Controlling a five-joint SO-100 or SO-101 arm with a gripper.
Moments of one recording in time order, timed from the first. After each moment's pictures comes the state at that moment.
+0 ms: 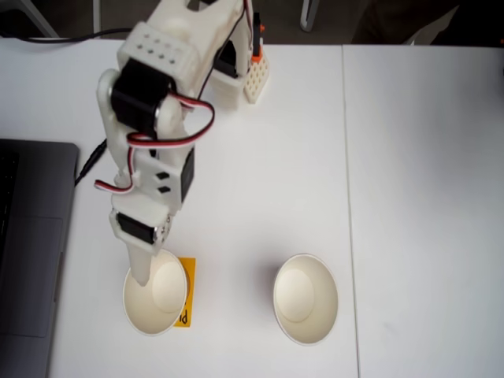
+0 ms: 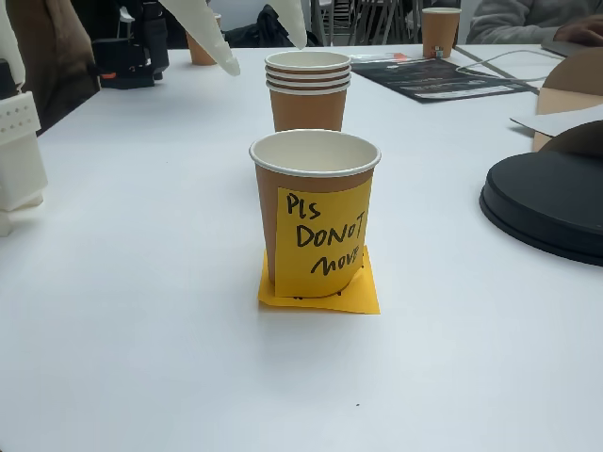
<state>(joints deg) 19.7 95.4 75.0 87.3 0.4</state>
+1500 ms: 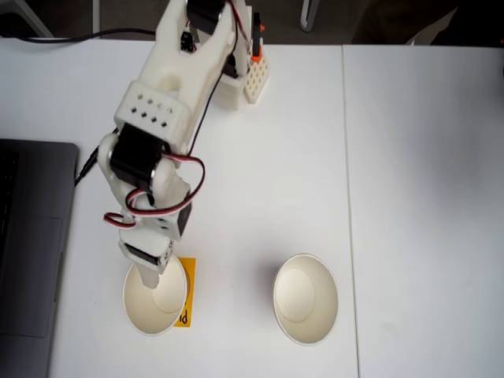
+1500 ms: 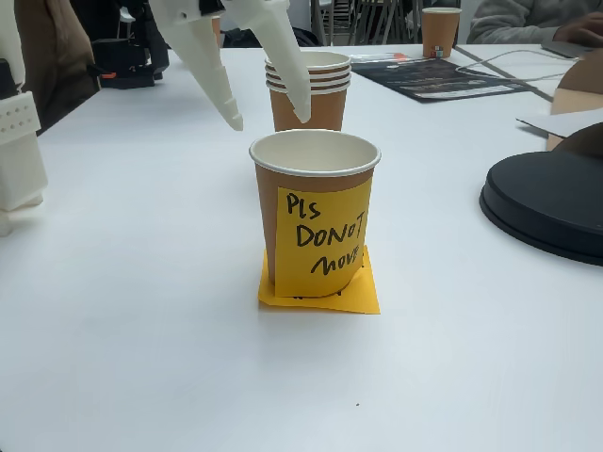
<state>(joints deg) 19.6 86.0 74.9 87.3 0.4</state>
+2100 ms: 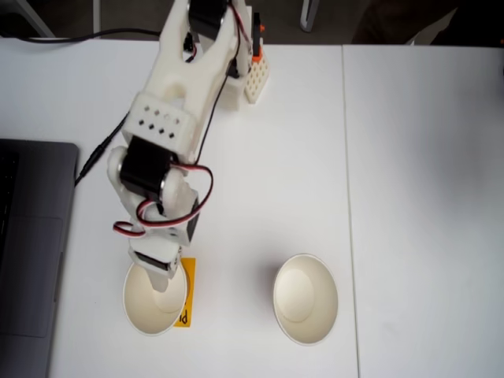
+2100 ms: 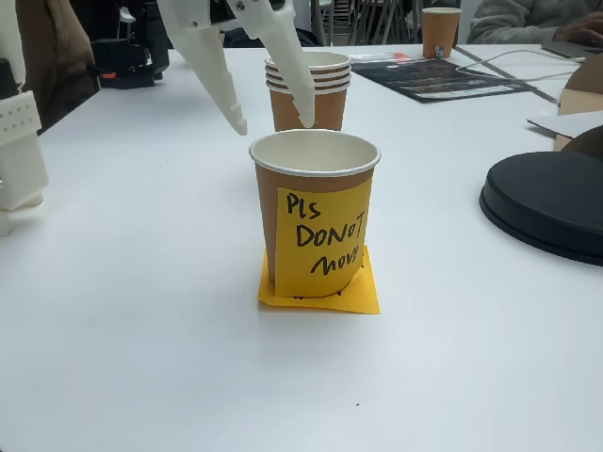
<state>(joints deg) 17.8 84.6 74.9 87.3 0.1</state>
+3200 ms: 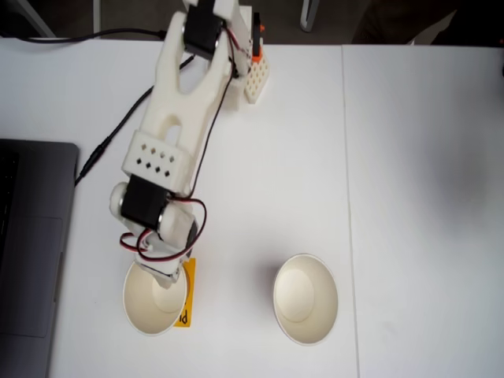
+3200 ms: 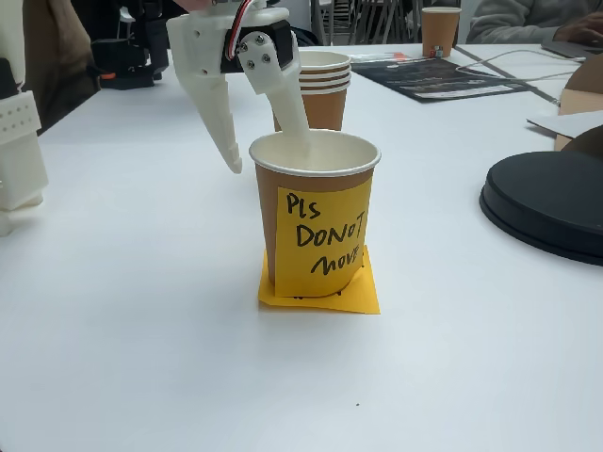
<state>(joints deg) 17.9 75.0 73.4 87.3 0.3</state>
